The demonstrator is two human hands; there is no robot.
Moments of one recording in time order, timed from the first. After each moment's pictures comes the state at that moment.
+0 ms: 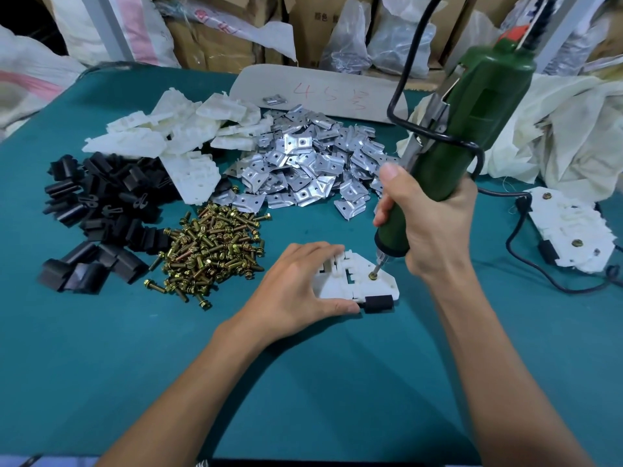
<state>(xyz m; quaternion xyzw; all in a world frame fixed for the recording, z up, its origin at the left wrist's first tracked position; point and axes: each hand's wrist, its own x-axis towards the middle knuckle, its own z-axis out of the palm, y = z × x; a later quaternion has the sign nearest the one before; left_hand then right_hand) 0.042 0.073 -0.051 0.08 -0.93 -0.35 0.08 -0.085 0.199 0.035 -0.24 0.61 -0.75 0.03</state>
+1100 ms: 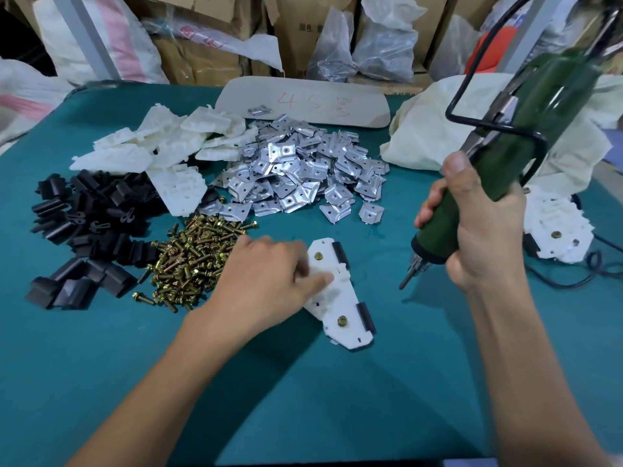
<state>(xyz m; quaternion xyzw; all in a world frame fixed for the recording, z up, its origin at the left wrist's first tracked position) 0.044 0.070 0.007 0.13 -0.98 -0.15 0.04 -0.091 0.254 0.061 -0.16 0.59 -0.79 0.03</state>
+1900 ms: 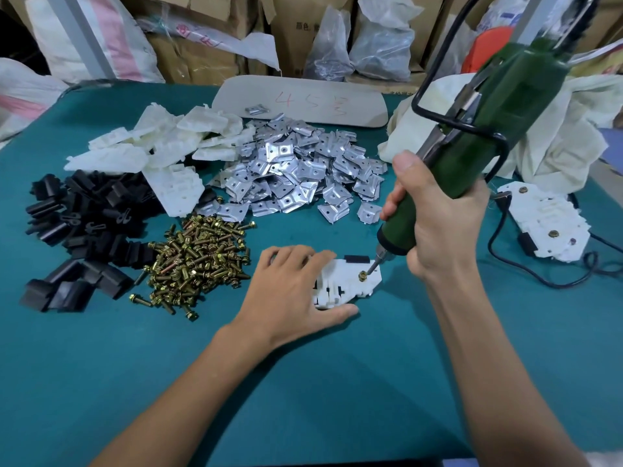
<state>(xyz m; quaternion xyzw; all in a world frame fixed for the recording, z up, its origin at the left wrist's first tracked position) 0.034 0.087 -0.052 0.06 -0.98 -0.11 0.13 -0.082 0.219 0.054 -0.19 0.57 -0.80 -0.01</state>
